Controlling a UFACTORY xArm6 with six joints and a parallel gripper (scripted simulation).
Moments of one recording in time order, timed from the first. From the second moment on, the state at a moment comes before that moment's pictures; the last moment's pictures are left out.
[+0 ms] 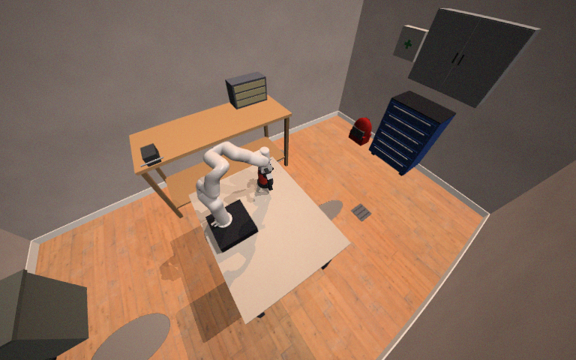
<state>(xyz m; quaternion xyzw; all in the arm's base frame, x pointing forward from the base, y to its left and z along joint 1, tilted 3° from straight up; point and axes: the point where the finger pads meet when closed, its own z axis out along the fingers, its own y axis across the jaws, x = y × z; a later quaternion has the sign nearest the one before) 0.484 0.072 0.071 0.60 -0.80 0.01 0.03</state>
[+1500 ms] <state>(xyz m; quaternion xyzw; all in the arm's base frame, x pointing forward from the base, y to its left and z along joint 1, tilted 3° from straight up) 0.484 0.072 0.066 0.60 -0.80 0.01 0.03</state>
